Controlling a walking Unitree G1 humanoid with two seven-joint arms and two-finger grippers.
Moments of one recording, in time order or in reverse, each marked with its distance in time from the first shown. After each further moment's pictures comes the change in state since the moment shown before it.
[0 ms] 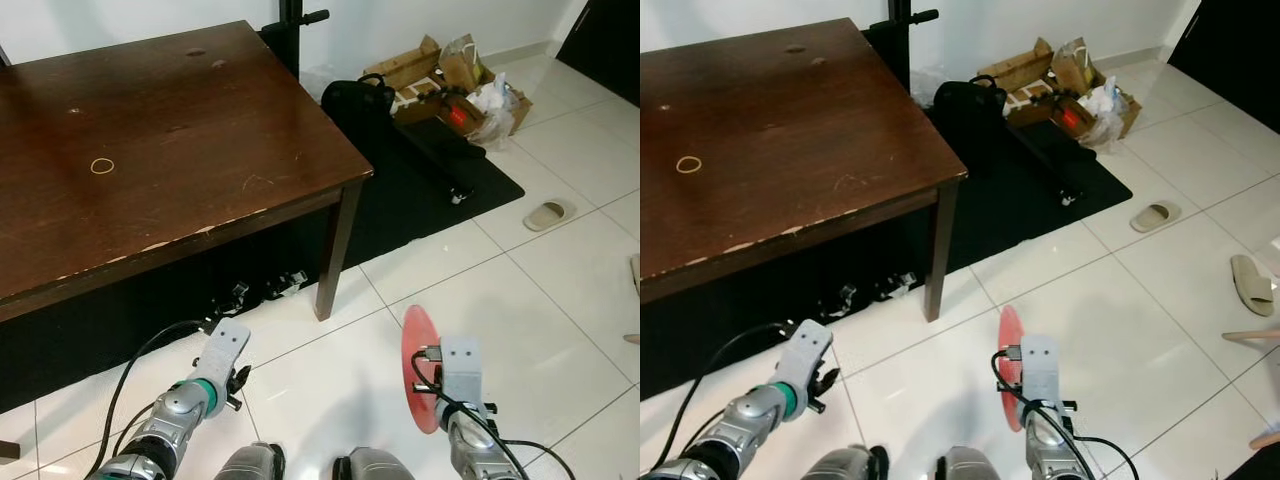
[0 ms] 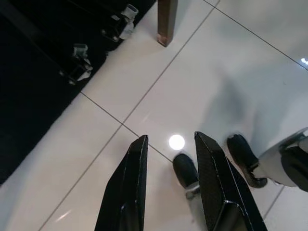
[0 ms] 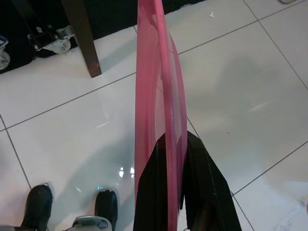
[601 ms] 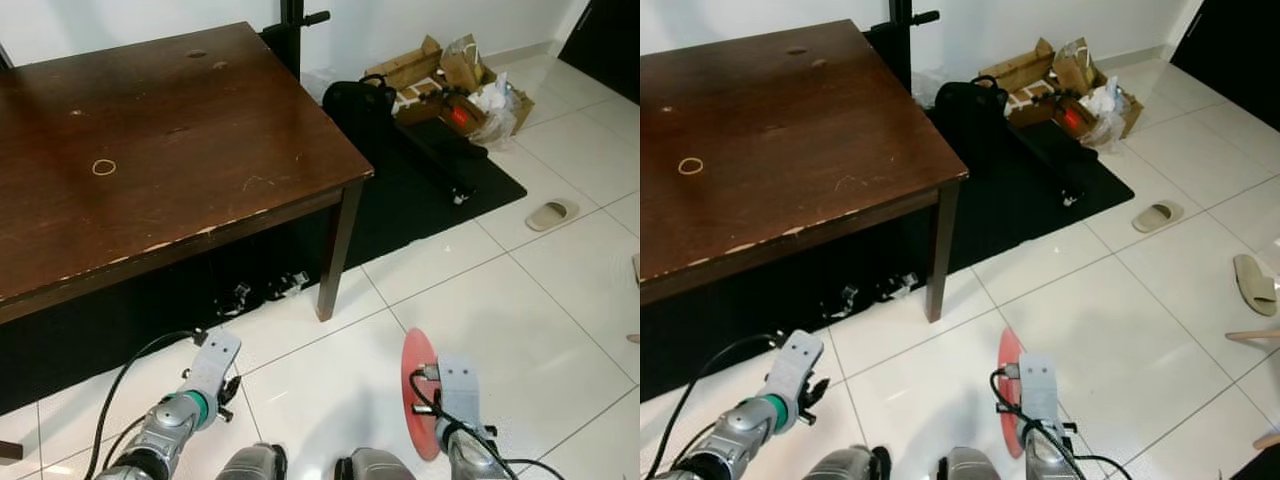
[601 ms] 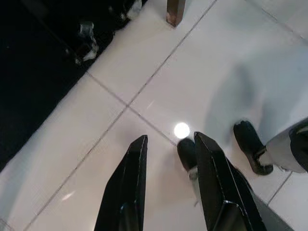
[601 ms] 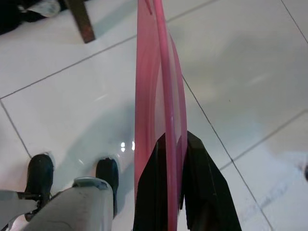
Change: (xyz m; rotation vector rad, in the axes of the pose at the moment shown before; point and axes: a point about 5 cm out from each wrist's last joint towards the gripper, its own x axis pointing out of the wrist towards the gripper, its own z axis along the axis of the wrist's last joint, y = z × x) left arm -0.007 -0.007 -0.027 -0.027 0.075 0.049; right arm -0.011 -0.004 -0.031 0.007 0.136 -0.021
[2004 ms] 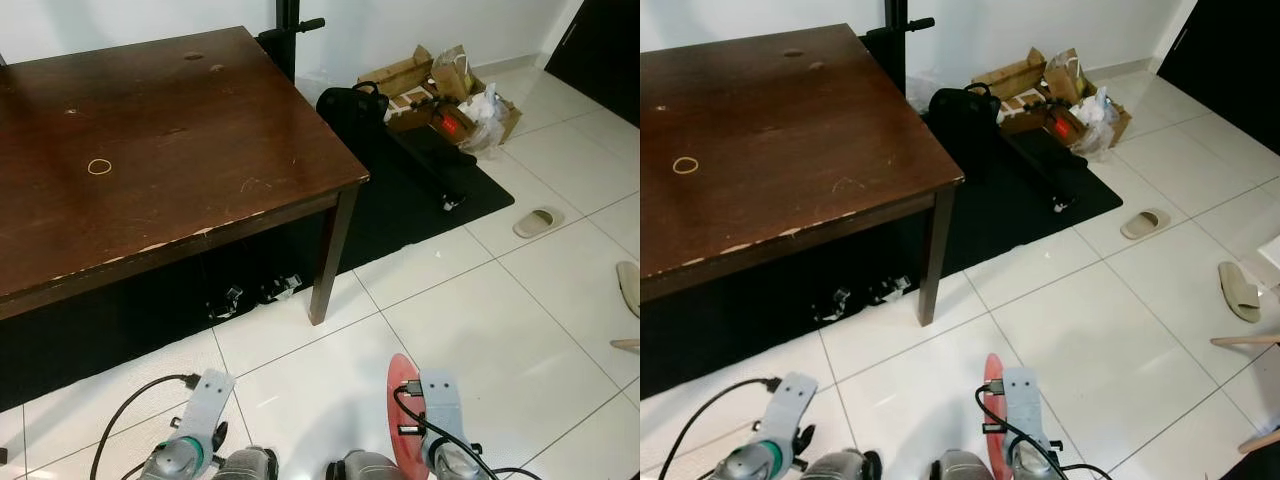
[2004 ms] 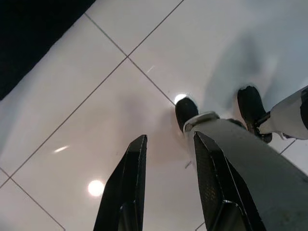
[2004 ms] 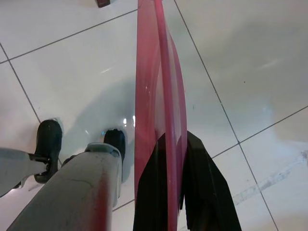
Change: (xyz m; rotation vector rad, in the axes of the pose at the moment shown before) left arm -0.014 -0.012 -0.050 -0.058 0.176 0.084; right arm -0.006 0.023 -0.020 -0.042 0.127 0.082
